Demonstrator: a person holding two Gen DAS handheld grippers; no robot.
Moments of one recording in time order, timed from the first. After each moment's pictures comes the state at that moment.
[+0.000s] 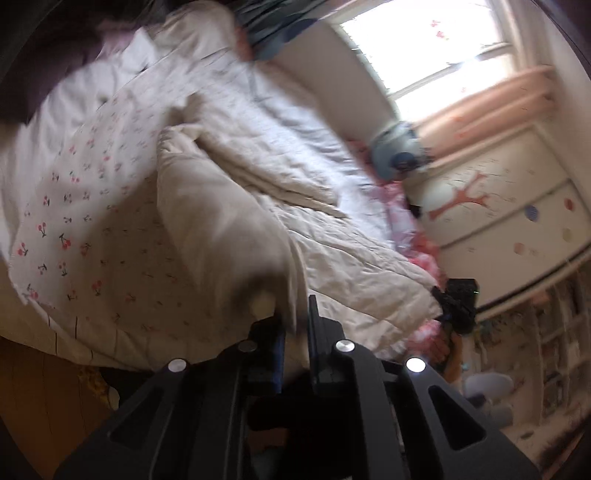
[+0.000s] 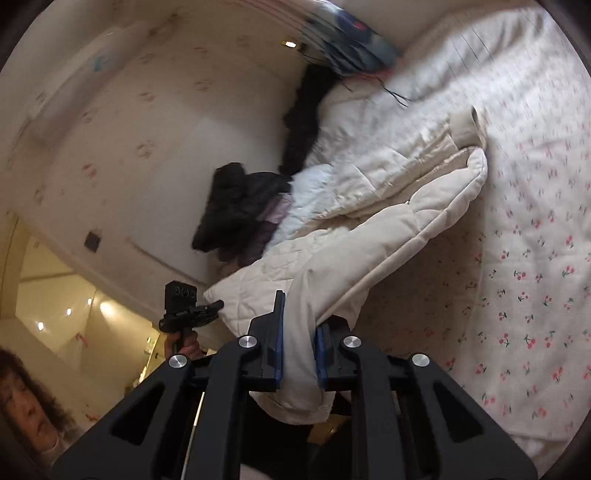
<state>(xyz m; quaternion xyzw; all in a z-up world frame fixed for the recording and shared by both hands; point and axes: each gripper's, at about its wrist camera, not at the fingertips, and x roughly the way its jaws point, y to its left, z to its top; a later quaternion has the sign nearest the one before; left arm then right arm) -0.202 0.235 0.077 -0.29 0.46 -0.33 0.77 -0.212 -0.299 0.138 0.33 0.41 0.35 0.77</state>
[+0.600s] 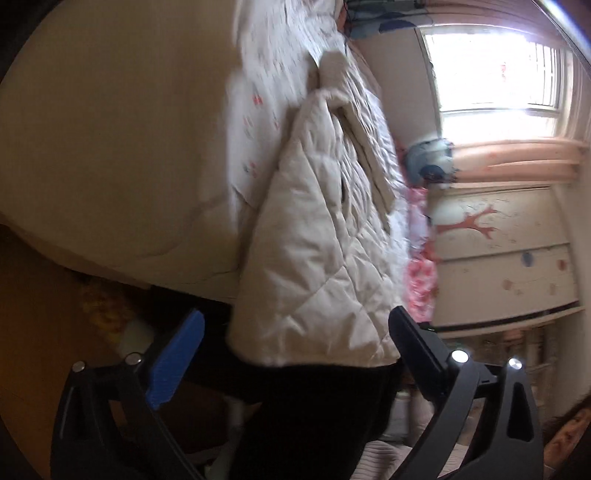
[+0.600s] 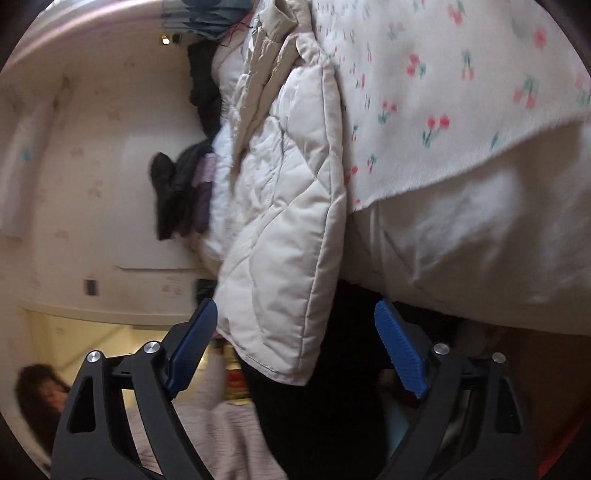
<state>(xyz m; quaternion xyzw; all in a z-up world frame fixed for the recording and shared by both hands) -0.213 0.343 -0.127 -0.41 0.54 -0.31 0.67 -0.292 -0.376 -0.081 0.52 0.51 0.30 0.62</state>
